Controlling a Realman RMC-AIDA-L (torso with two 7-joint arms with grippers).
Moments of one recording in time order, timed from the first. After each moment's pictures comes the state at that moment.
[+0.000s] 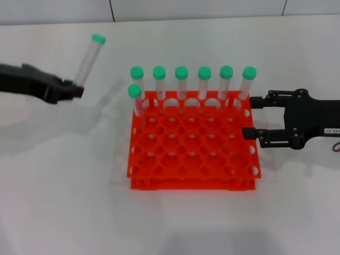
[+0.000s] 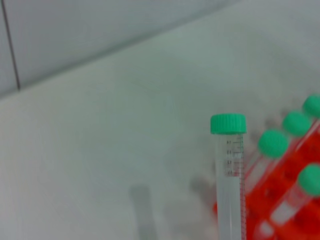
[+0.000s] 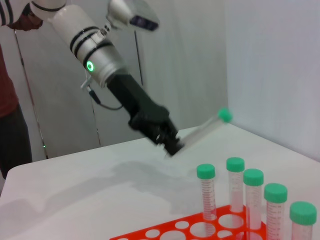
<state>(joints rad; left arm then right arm) -0.56 -2.03 0.90 1.18 2.35 1.54 -2.11 0.34 2.01 -1.10 -0.94 -1.67 -1.52 1.39</state>
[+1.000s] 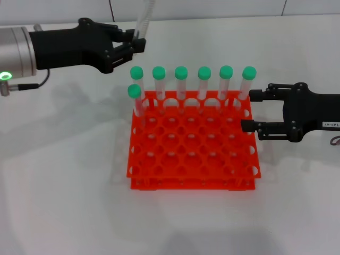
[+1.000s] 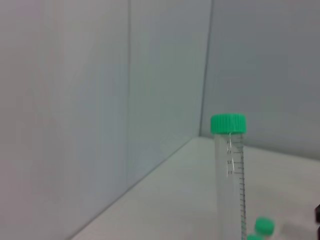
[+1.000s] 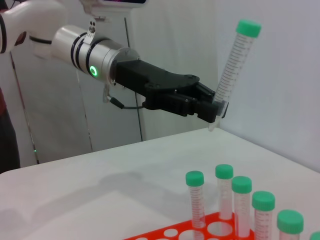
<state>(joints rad) -0.59 -2.08 0.89 0.93 1.86 1.43 -1.56 0.35 2.01 -1.10 -0.94 -1.65 -1.49 1.39</state>
